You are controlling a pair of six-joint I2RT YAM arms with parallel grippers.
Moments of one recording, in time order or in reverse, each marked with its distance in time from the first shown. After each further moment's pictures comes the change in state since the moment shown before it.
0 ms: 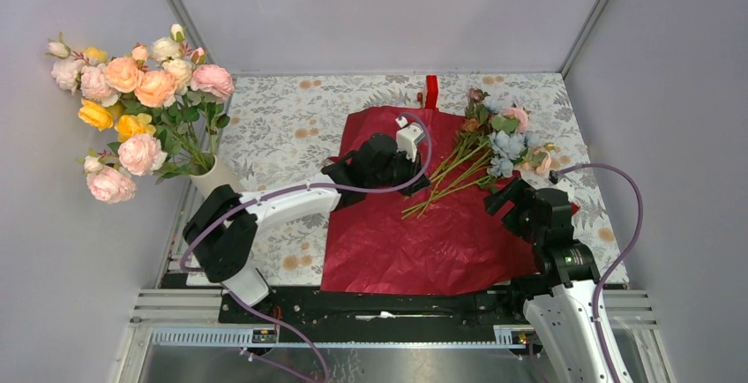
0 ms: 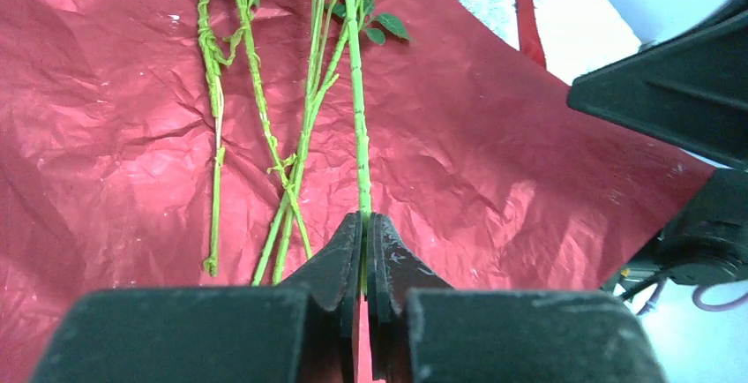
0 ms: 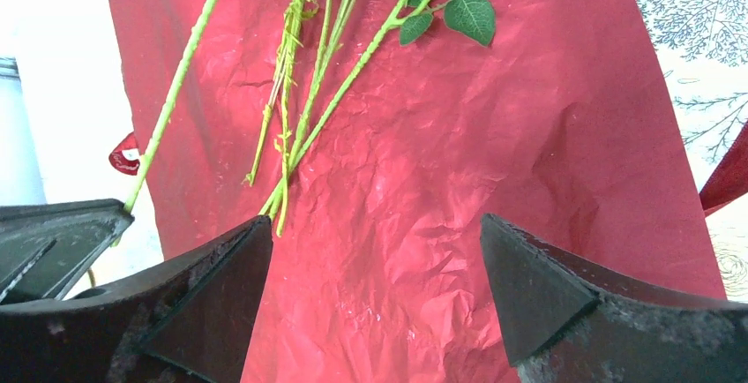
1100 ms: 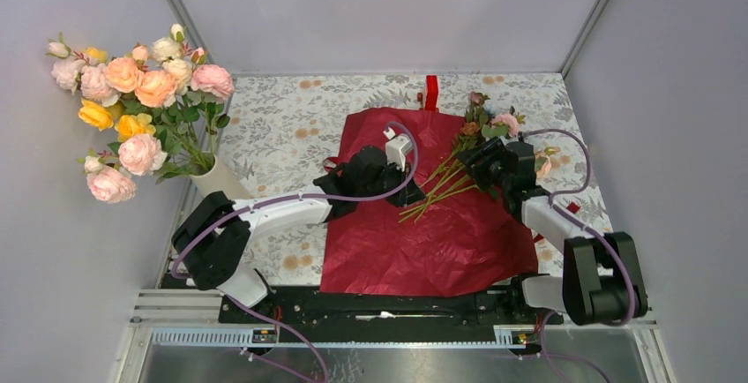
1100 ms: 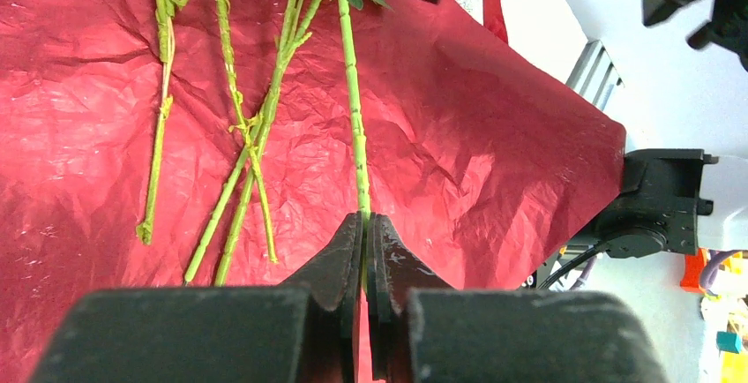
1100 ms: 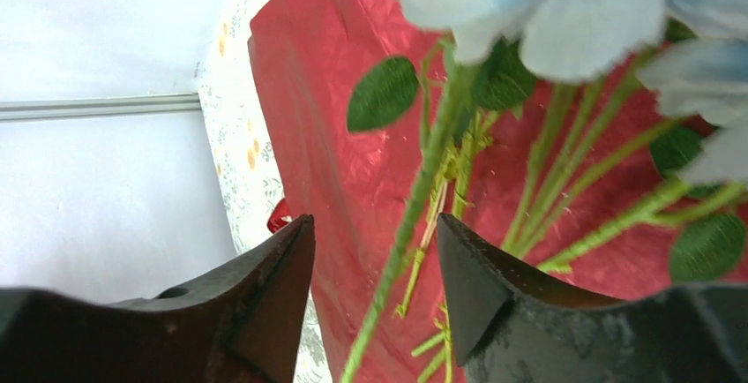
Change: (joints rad) left arm 0.000 -0.095 -0.173 0.100 0.052 -0.169; right arm 0.000 0.792 -0.021 0.941 -0.220 0.322
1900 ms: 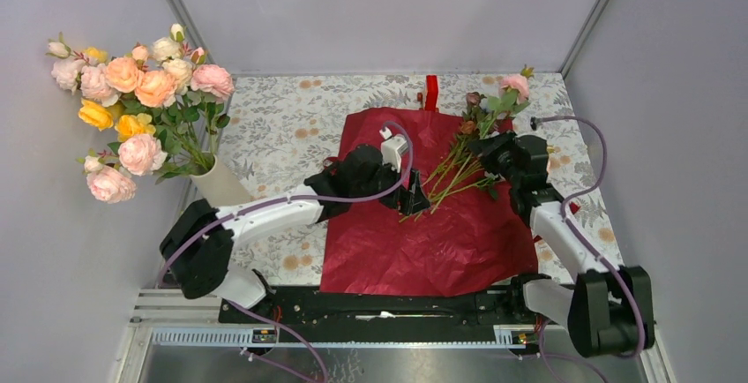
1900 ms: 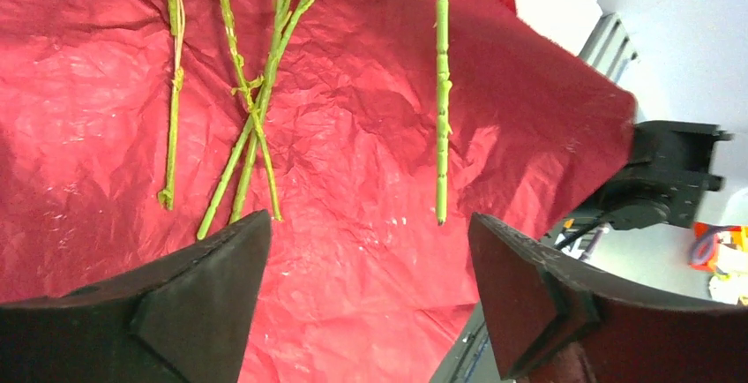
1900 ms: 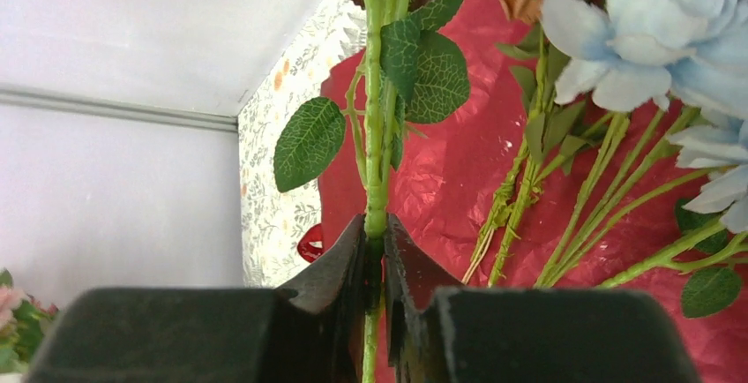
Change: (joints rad) left arm 0.001 -0.045 0.016 -0.127 0.010 0.035; right arm 0.000 -0.087 0.074 -0.022 0.048 -0.069
